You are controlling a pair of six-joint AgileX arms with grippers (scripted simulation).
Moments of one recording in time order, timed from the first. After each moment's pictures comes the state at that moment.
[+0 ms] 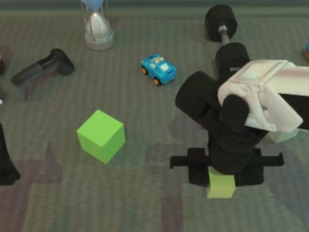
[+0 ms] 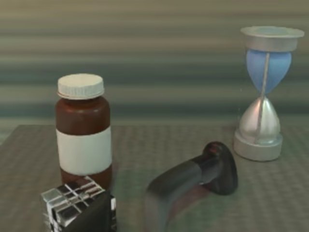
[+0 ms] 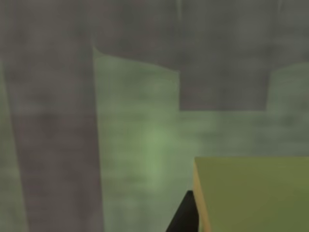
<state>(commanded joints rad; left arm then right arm) 0.00 0.00 0.00 0.00 0.00 0.00 0.77 1.80 1.20 -0.96 0.03 0.79</state>
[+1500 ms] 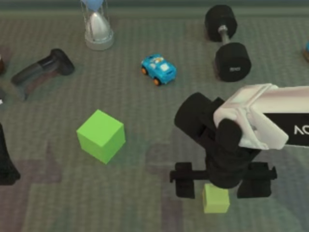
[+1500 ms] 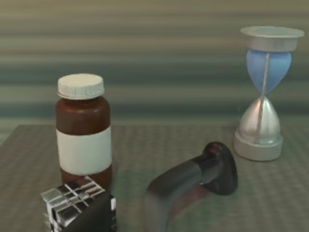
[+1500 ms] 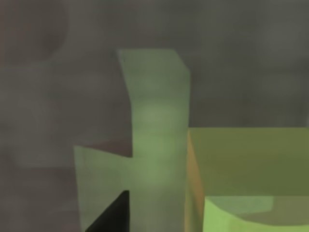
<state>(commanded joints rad) 0.00 0.00 0.00 0.00 0.00 0.00 0.78 1.85 1.10 -0.80 0.03 0.79</state>
